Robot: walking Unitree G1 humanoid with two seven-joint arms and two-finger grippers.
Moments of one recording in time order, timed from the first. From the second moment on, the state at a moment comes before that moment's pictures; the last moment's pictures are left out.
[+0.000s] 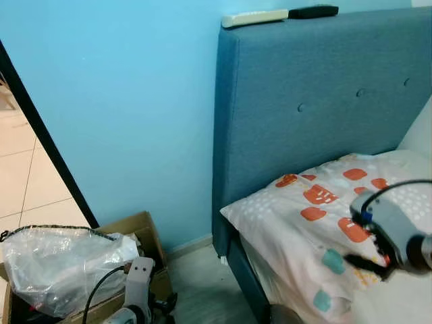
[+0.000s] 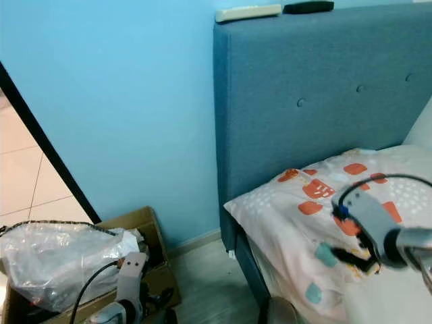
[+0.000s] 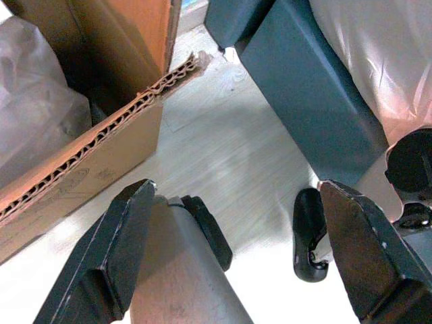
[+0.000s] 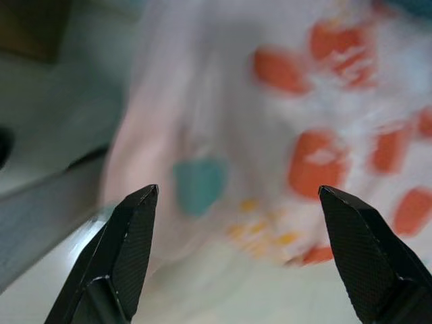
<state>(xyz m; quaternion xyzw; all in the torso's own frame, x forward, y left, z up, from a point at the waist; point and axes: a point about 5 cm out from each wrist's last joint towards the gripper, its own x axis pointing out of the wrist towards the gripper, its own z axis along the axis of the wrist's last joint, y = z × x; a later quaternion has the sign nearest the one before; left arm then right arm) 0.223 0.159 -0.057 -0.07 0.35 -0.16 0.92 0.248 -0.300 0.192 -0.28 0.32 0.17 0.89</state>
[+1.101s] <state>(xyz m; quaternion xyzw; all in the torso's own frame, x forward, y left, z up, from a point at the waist) 0.209 0.161 -0.064 -0.08 0.37 -0.16 0.91 0.226 -0.304 0.038 -0.28 0.55 0.10 0.78</state>
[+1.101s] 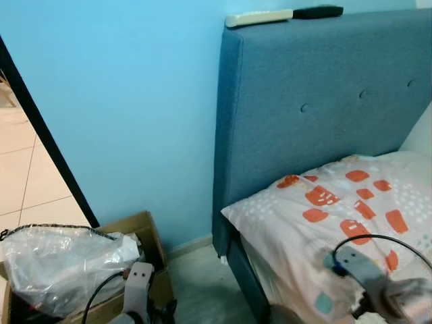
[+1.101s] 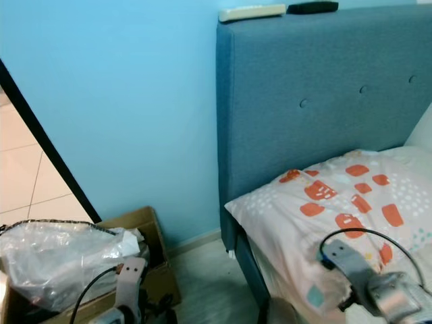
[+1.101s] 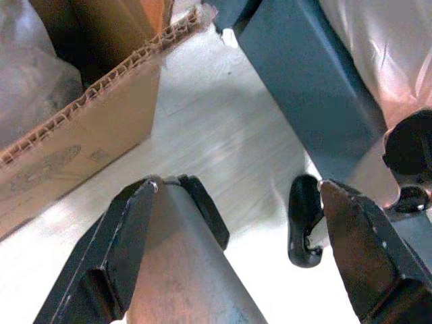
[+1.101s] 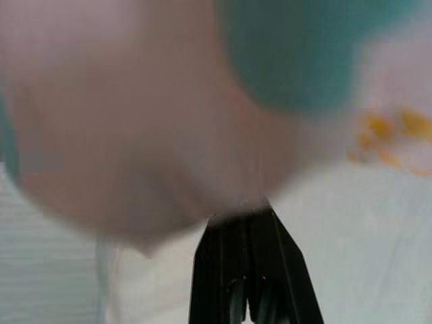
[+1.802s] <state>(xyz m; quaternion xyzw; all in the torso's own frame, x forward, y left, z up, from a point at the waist) 0.200 0.167 -0.068 -0.07 0.37 -0.15 0.91 0.281 -0.297 0.045 -0.33 0.35 -0.06 0.87</state>
